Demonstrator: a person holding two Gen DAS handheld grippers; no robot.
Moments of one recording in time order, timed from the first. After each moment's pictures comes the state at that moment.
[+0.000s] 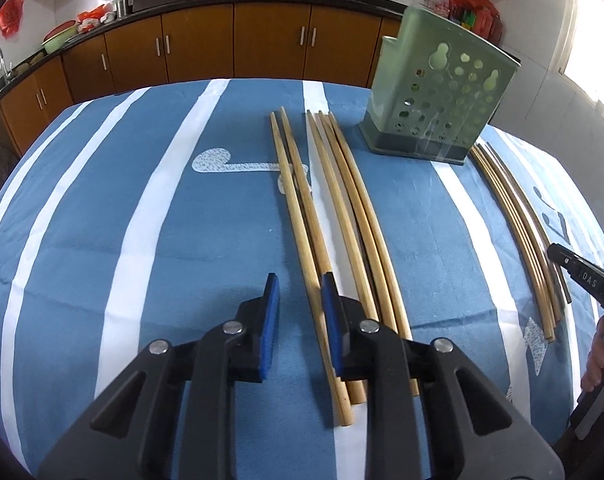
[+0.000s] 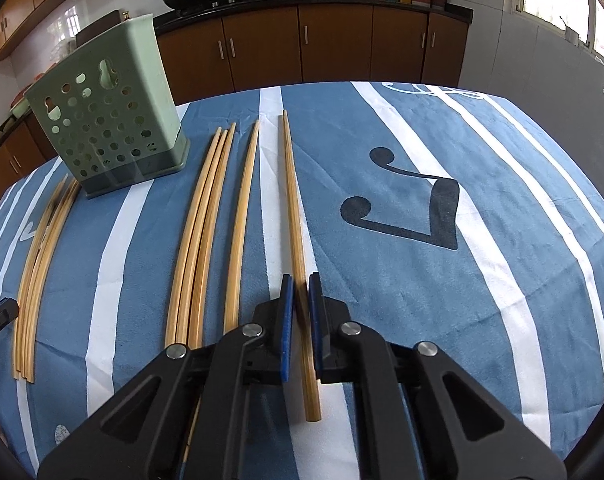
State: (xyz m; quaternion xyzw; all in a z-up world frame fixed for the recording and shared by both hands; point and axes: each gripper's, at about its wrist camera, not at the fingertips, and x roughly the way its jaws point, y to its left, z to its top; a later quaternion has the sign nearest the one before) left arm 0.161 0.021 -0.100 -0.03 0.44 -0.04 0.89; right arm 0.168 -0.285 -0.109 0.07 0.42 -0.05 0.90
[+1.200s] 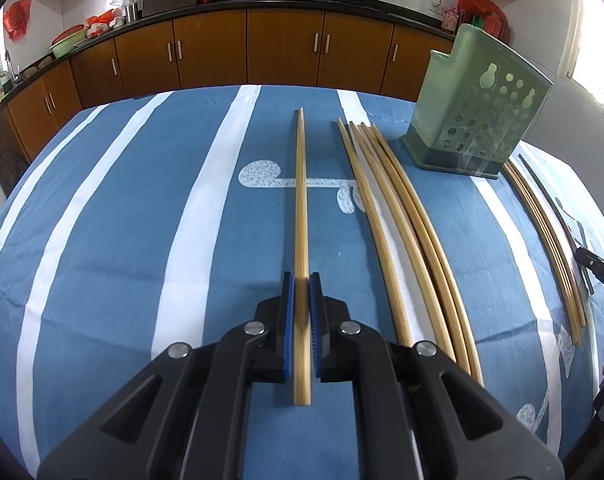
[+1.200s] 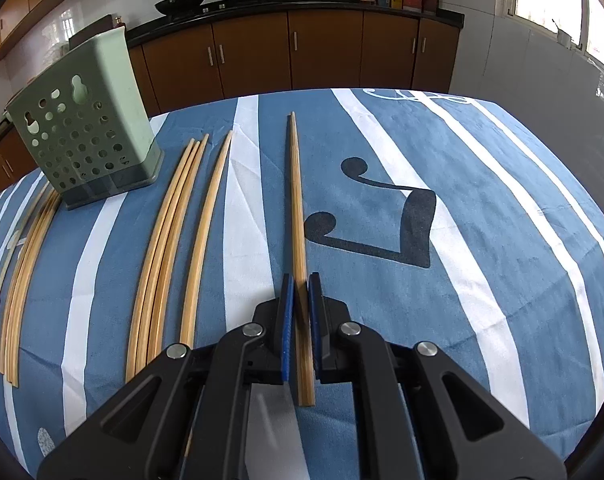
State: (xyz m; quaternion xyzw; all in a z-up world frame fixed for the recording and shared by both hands) left arm 0.177 0.059 -0.105 -0.02 0.43 -0.02 0.90; right arm 0.178 -0.304 -0.113 0.06 0.41 -0.06 0.91
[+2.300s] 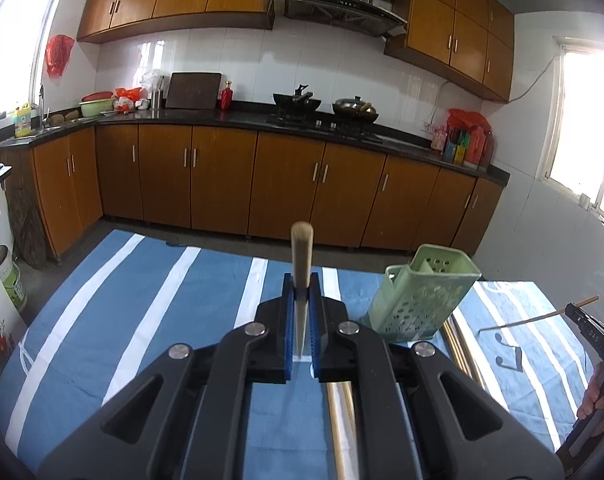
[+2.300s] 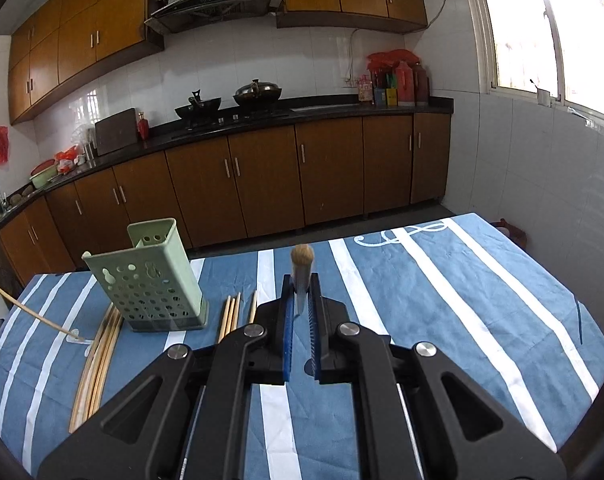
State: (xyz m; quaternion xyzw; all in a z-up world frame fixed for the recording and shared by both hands) left arm 0.146 0.079 0.058 -0.08 0.23 -0.02 0.97; right arm 0.140 -0.324 0.017 0.08 0.24 -0.05 0.97
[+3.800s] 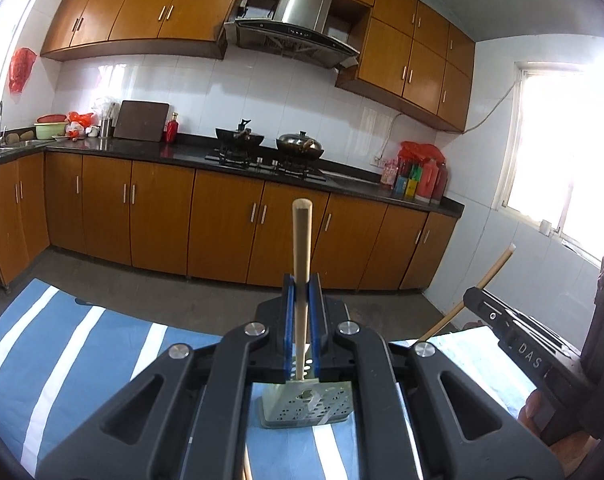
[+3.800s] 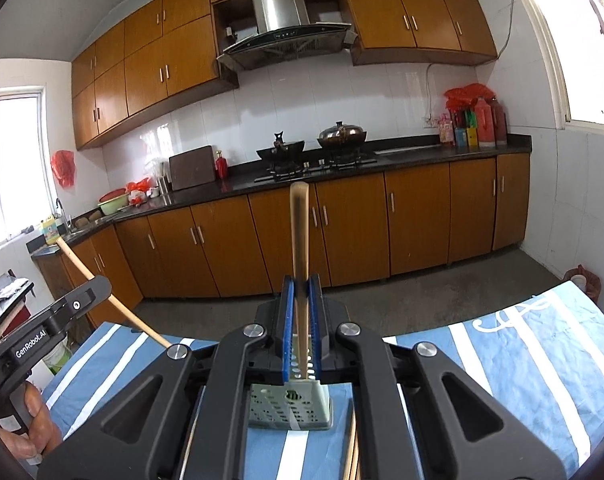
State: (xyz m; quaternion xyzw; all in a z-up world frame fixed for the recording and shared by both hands) left arm 0.220 -0.020 0.102 -0.10 0.17 -0.10 0.98; right arm 0.200 -0.244 0.093 0.09 0.16 0.09 0.98
